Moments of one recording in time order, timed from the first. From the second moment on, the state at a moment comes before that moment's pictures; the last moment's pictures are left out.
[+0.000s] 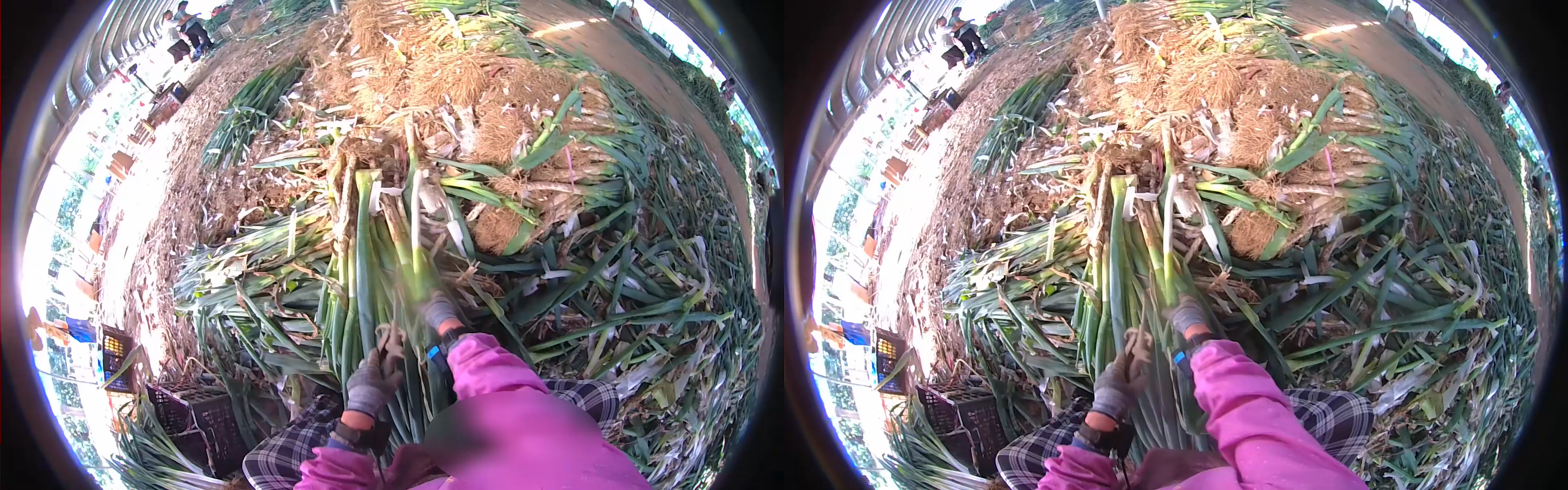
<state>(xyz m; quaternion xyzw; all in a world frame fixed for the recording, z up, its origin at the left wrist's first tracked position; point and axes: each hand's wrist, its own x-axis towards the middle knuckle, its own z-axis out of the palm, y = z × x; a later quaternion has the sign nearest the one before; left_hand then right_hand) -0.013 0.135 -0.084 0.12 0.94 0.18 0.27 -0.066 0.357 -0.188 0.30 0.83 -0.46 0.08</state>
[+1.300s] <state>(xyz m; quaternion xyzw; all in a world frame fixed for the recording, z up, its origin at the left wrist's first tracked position) -0.094 0.194 -0.110 0.15 0.97 0.10 0.18 0.101 0.313 -0.166 0.33 0.77 -0.54 0.13</state>
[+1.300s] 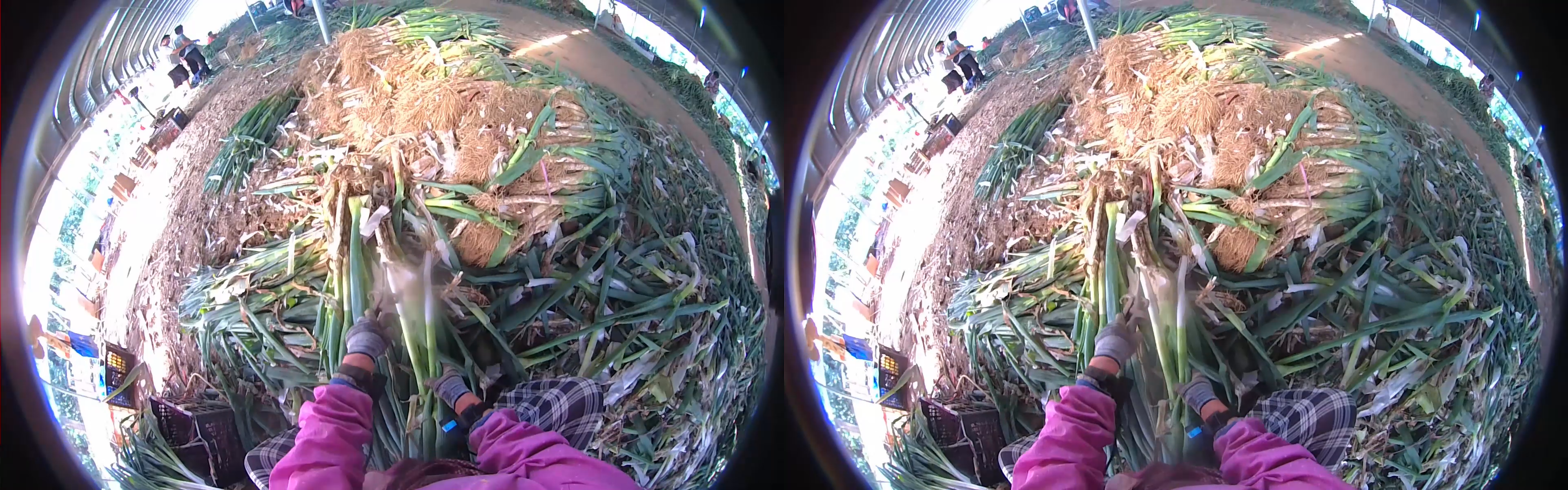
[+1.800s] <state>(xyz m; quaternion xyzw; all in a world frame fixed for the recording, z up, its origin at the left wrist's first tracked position) -0.174 0.240 -0.056 0.26 0.94 -0.02 0.23 0.103 0.330 -0.166 0.32 0.75 -0.56 0.15</state>
